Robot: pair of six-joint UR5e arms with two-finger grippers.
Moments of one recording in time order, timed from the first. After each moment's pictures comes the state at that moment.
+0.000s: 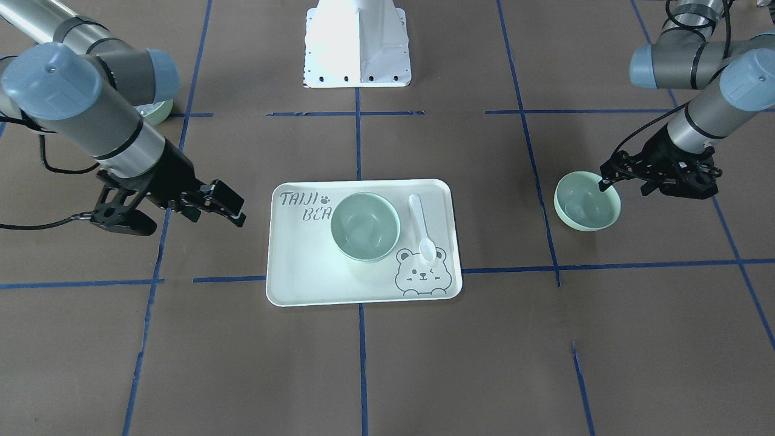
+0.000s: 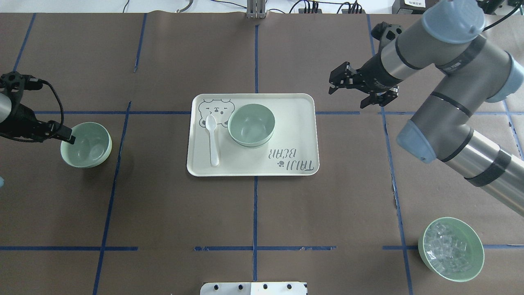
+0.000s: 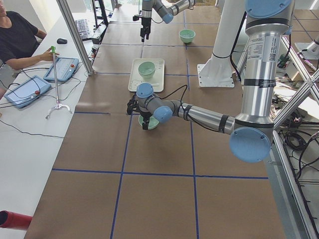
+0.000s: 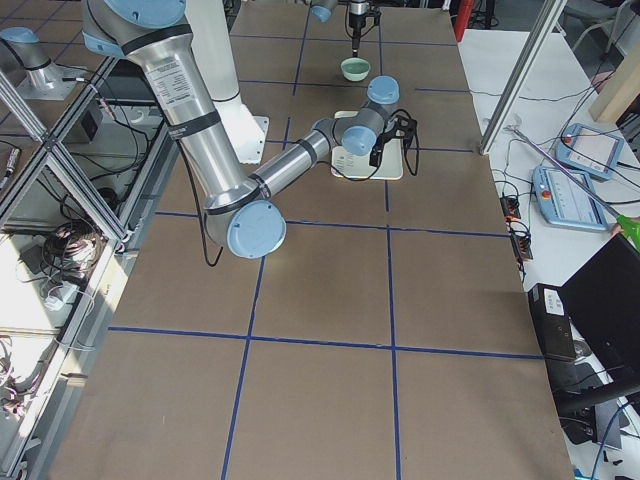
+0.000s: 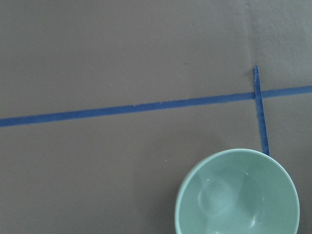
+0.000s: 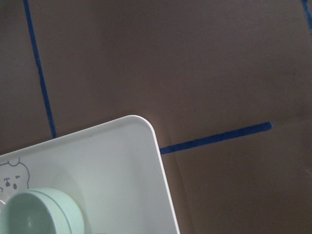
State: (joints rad) left arm -0.97 -1.60 -1.71 -2.04 -2.23 -0.75; right arm 0.92 -1.15 1.71 -1.22 2.25 1.30
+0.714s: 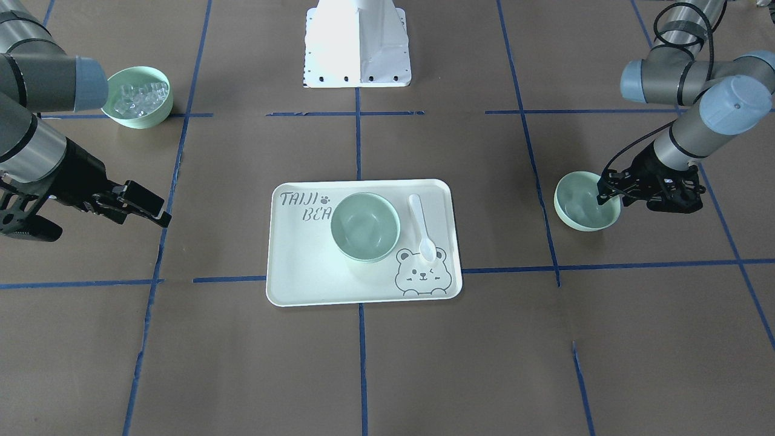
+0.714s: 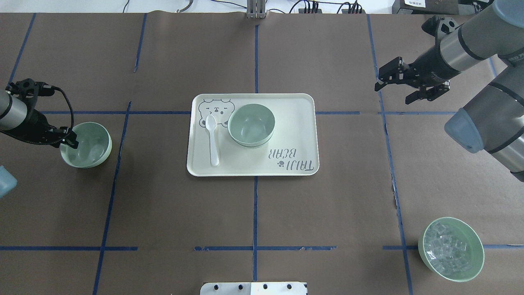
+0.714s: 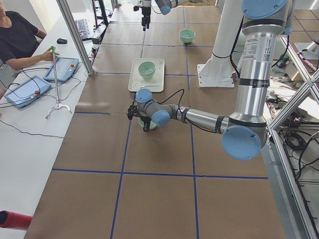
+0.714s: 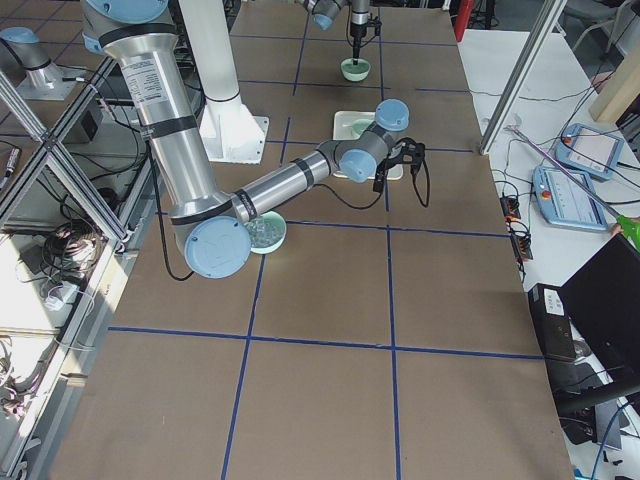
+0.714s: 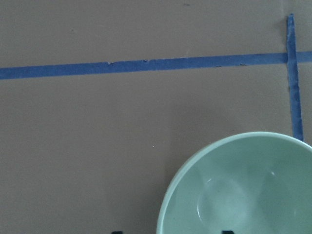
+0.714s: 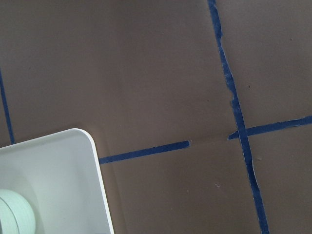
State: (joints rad) left arm -0.95 -1.65 -1.63 -2.05 -2.22 -0.77; right arm 1.03 -1.26 1.72 -1.22 2.36 1.18
